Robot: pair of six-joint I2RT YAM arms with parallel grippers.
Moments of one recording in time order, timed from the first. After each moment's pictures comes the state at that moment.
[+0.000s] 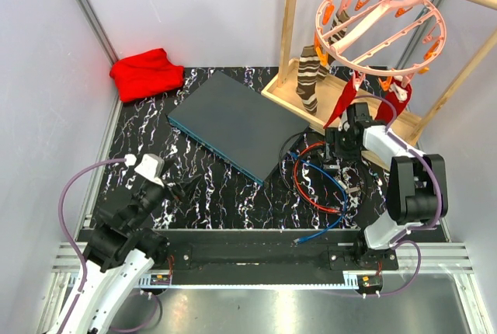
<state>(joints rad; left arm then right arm) -0.46 0.16 0.52 -0.42 0.13 -0.09 0.07 1.60 1.01 -0.56 -0.14 0.11</state>
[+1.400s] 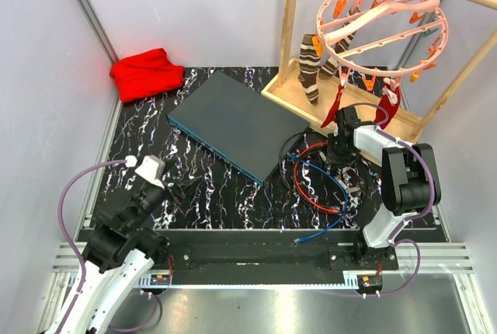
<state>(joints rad) -0.48 0.15 0.52 -0.42 0.13 -0.08 0.13 1.70 1.00 -0.56 -0.06 0.29</state>
